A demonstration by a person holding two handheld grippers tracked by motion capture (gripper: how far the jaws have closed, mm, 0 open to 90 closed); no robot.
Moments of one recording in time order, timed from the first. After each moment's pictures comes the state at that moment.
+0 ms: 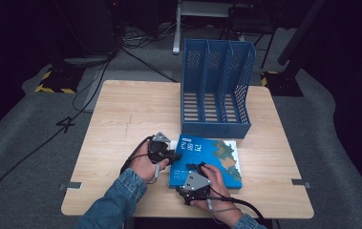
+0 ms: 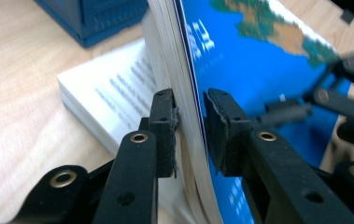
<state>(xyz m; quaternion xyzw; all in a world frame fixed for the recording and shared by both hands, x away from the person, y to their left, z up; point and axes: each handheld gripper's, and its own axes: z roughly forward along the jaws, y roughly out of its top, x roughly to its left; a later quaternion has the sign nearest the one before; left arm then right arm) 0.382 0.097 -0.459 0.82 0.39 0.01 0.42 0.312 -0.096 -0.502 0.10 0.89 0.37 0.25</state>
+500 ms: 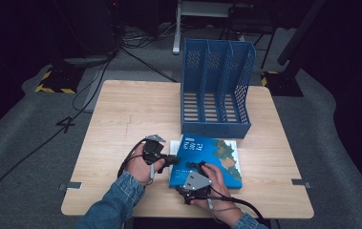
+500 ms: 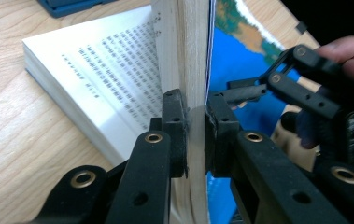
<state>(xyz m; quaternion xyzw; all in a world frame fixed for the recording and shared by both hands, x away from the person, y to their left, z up) 0.380 0.107 -0.448 0.79 0.42 -0.08 0.44 0.312 -0.097 -0.499 0.09 0.88 0.38 0.27</state>
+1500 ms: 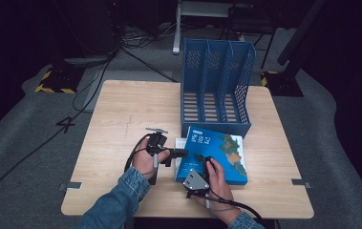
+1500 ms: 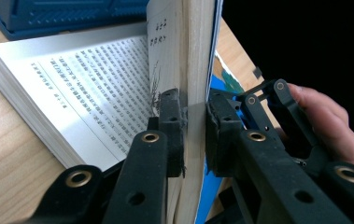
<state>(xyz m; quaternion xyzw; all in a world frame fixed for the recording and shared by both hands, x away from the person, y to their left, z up) 0.394 0.095 -0.447 0.74 0.44 -0.14 0.49 0.320 -0.098 -0.505 0.10 0.86 0.32 0.39</state>
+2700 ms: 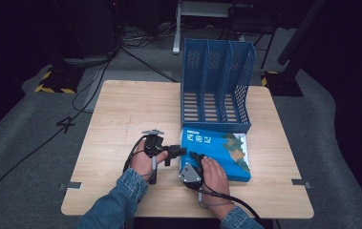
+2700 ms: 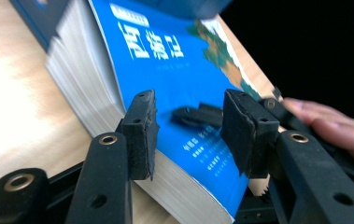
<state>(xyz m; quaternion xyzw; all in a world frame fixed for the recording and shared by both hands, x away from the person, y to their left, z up) 0.396 0.106 -0.459 0.72 0.45 -0.08 0.52 0.338 -0.085 -0.505 0.10 0.86 0.27 0.42</state>
